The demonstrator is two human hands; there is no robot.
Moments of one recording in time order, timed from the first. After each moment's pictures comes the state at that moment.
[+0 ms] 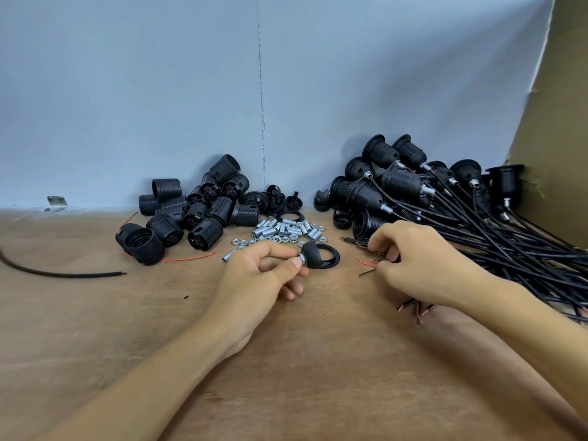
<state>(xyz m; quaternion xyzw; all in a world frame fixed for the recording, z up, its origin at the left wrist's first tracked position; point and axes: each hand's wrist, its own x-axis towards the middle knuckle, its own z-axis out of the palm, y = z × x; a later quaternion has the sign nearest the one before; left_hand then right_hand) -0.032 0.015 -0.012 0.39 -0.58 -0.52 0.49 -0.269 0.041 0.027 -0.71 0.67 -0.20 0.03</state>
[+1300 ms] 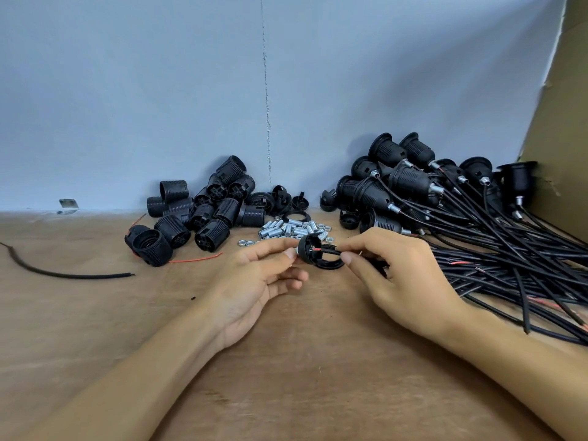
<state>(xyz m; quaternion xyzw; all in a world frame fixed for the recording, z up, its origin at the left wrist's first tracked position) -0.022 0.009 -0.002 0.32 -0.46 -0.66 0.49 -0.234 0.052 0.007 -0.77 0.47 -0.43 -0.03</state>
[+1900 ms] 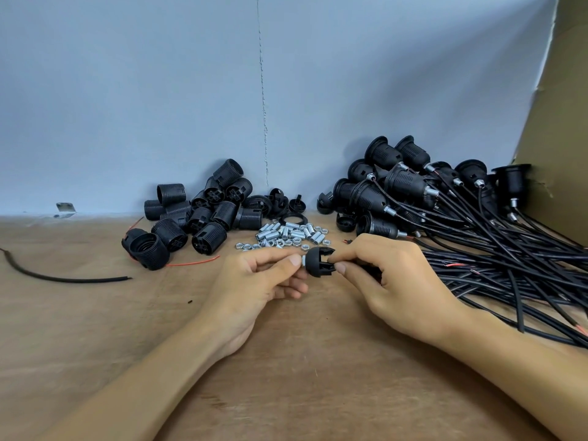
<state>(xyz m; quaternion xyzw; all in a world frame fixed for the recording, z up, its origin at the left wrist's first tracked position) -0.026 0.020 -0.001 0.36 -0.53 -0.59 0.50 -0.235 0.057 0.014 -0.81 0.44 -0.39 -0.02</state>
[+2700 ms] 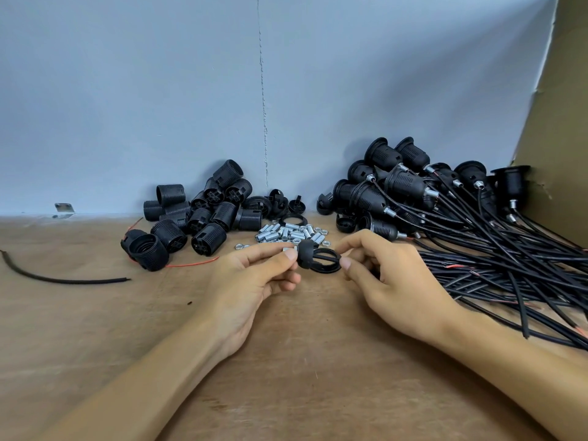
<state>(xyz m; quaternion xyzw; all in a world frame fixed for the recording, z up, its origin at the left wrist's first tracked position) -0.023 0.016 0.002 0.35 -0.47 -0.62 0.52 -0.234 0.053 0.008 -0.75 0.52 -0.41 0.09</state>
